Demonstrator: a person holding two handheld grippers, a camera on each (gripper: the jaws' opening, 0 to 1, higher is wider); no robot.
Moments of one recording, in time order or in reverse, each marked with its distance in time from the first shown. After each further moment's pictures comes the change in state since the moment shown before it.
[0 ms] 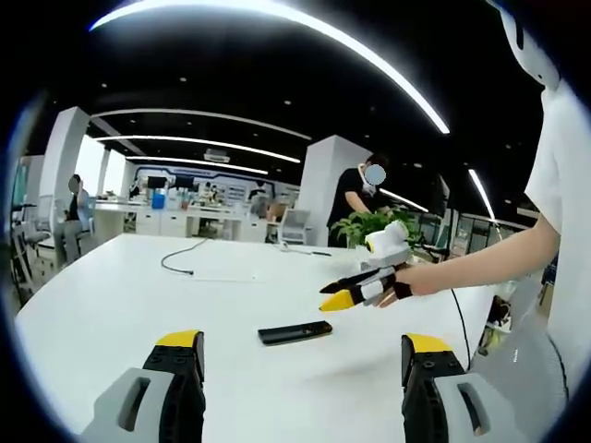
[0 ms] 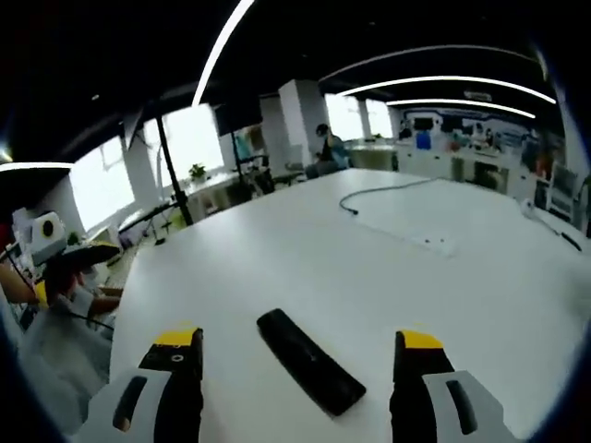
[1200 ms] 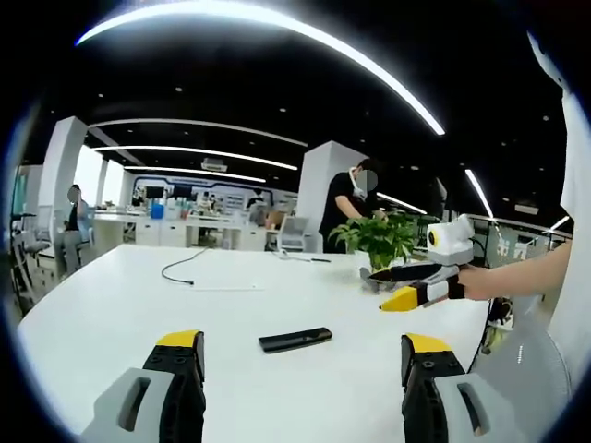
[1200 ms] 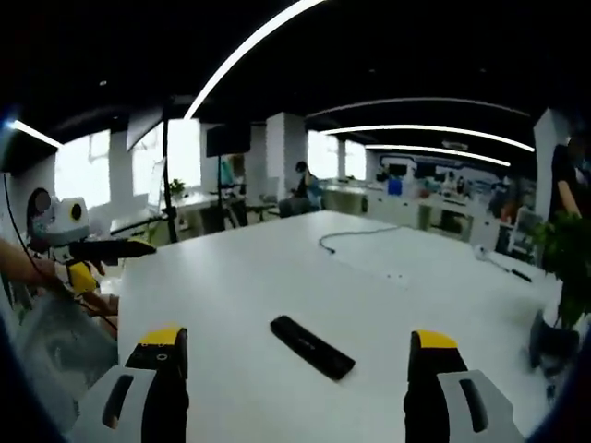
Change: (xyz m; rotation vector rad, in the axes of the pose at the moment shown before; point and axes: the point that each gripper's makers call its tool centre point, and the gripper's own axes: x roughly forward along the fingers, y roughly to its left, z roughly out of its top) left arm -0.004 -0.005 0.007 0.029 -0.031 -0.004; right arm -0.095 0.056 0.006 -0.120 -0.156 -0.191
